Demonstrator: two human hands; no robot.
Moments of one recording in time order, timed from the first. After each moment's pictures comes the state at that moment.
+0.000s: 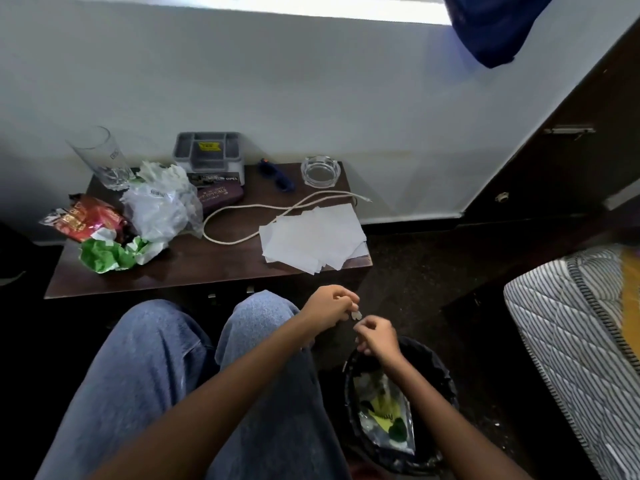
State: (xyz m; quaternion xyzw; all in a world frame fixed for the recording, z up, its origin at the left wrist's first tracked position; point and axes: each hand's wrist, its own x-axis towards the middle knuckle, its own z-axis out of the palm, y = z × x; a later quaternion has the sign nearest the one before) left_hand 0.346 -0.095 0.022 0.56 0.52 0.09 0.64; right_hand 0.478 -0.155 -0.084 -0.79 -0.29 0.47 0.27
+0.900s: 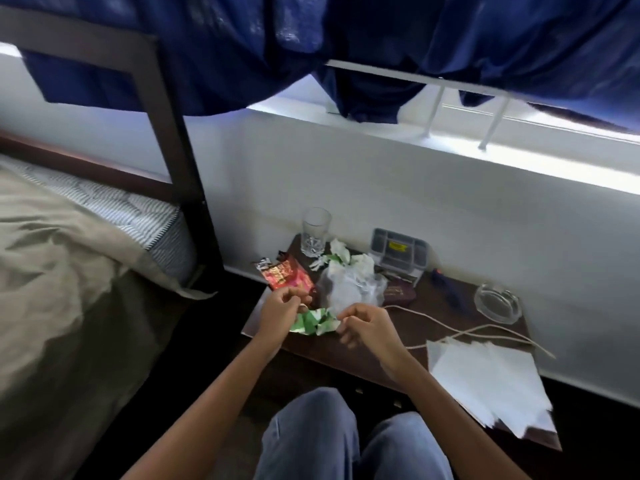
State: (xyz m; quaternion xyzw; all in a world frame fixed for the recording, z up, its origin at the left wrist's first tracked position) left_hand 0.025 0.031 0.029 0.33 0.67 0.48 0.45; right_hand 0.187 0.035 0.052 -0.56 -0.55 0.56 0.27
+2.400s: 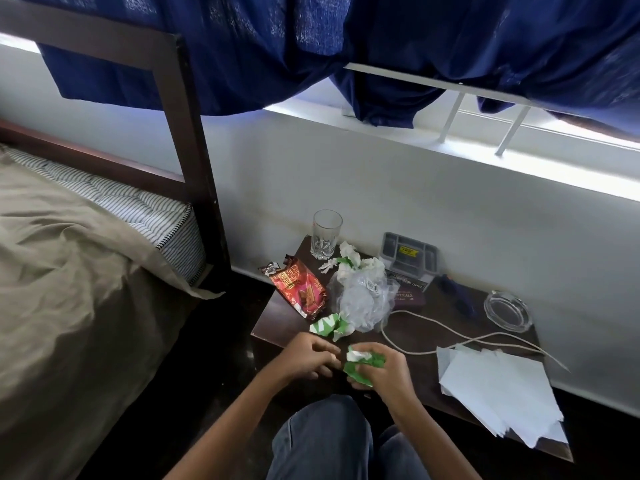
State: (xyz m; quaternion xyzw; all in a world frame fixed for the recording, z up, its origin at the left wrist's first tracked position) left_hand 0.030 -0.004 0.001 0.47 0.62 0.25 0.58; right_hand 0.195 -0.011 0.019 -0.61 -0.46 0.57 0.31
